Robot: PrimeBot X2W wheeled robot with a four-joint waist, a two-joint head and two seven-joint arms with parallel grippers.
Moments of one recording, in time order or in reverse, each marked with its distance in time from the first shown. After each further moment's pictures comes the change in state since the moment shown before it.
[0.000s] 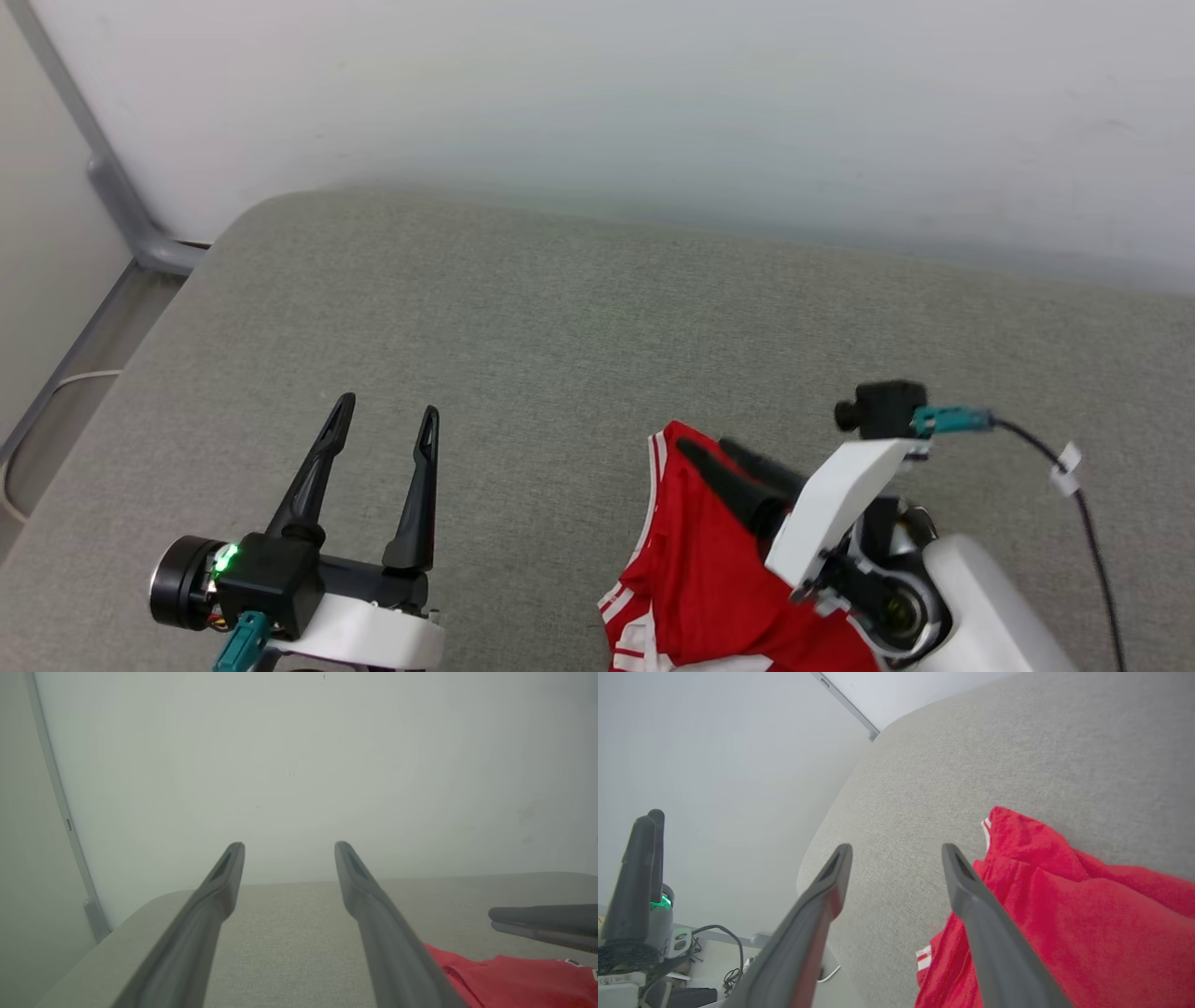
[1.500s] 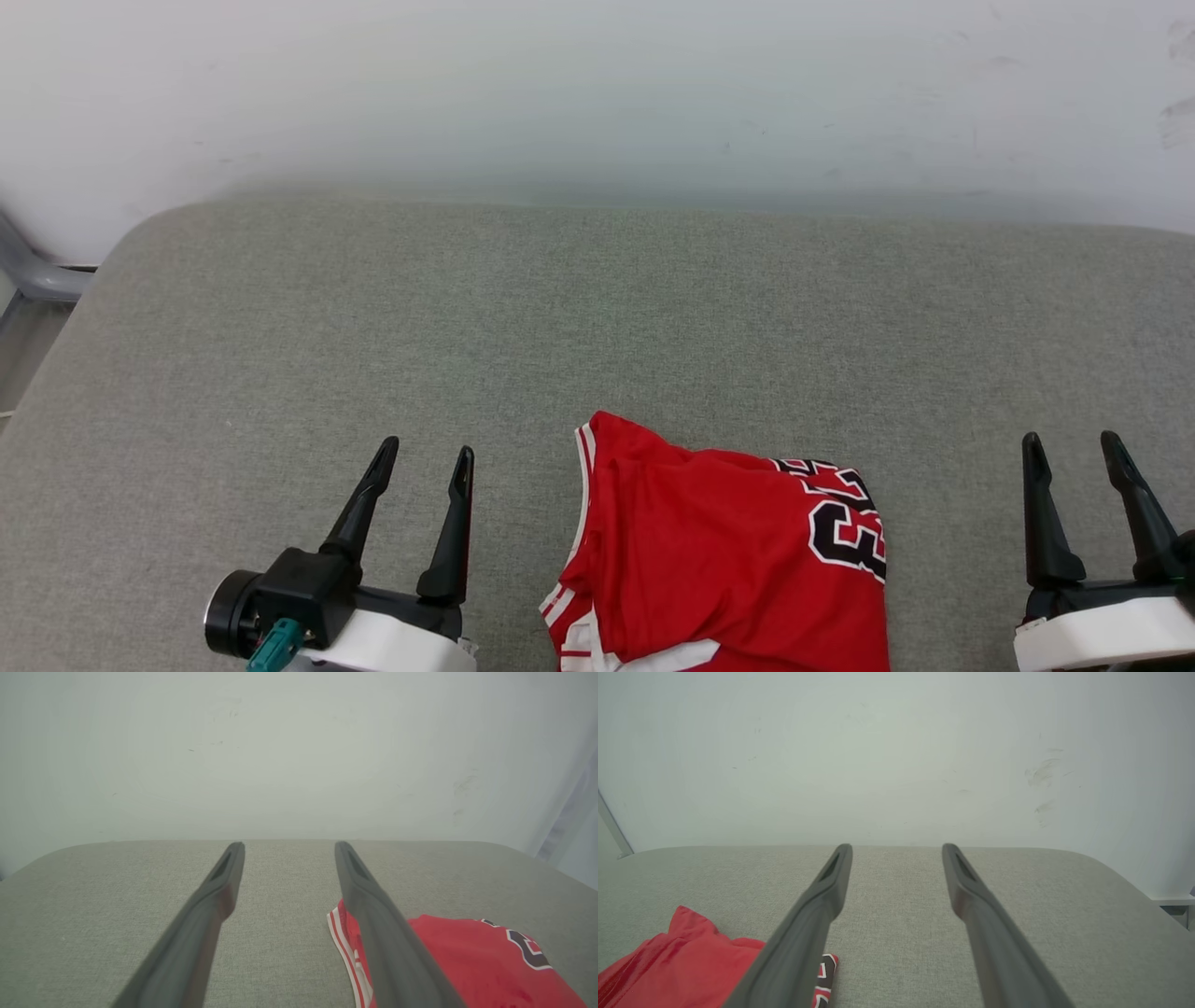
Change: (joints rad) left arm 0.016 -0.015 -0.053 0.101 -0.098 -0.001 0.000; right arm 0.359 -0.074 -0.475 -0.326 -0.744 0.000 -0.603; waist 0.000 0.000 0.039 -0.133
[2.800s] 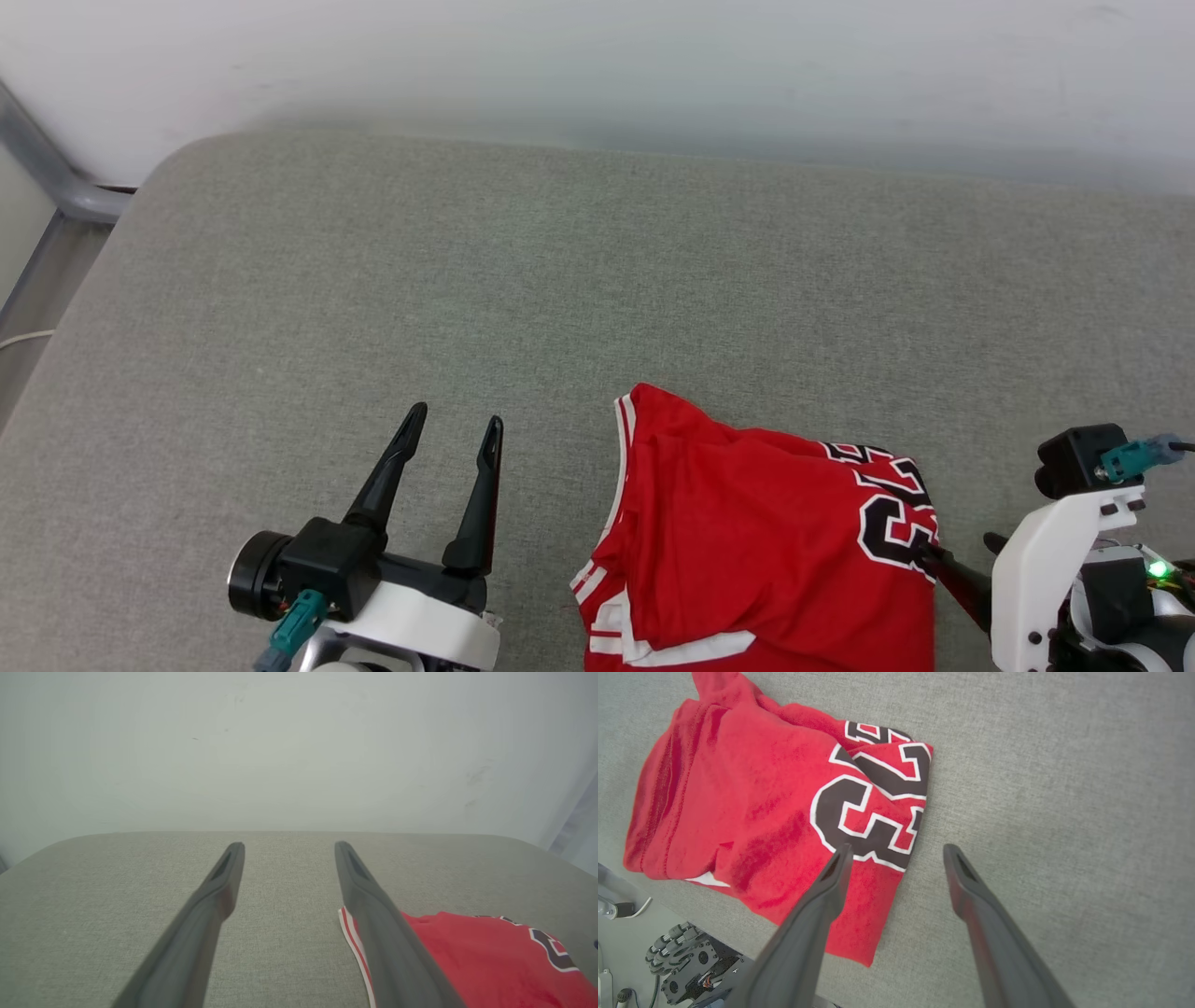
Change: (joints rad) left arm -0.054 -0.002 -0.046 0.001 0.003 0.000 0.000; right arm -0.063 -0.062 0.077 -0.232 0.200 0.000 1.210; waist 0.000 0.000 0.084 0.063
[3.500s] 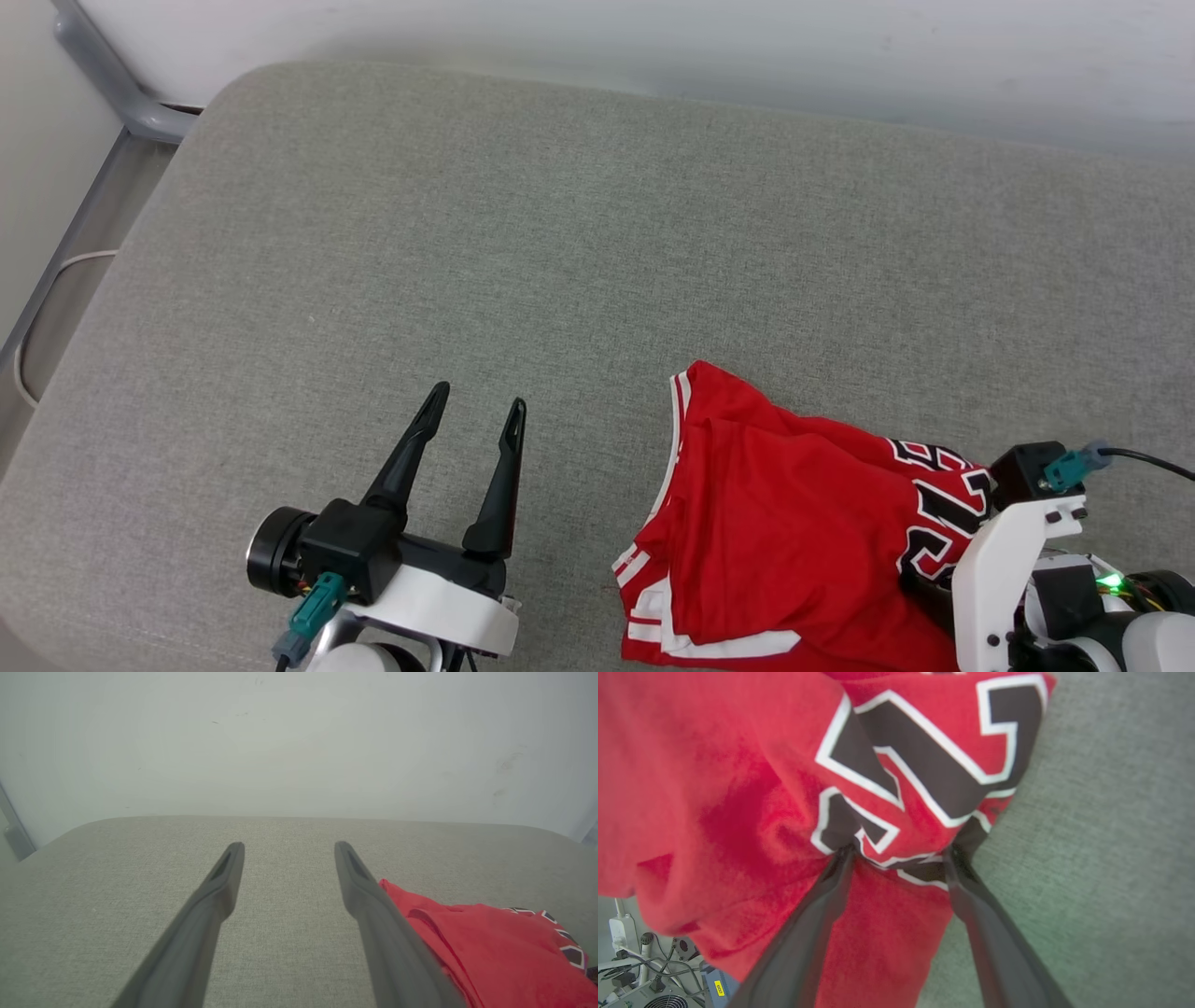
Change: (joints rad) left arm -0.043 -0.002 -0.031 0.004 0.006 0.000 0.000; right arm -0.042 0.025 0.062 0.207 -0.056 0.000 0.028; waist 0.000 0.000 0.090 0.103
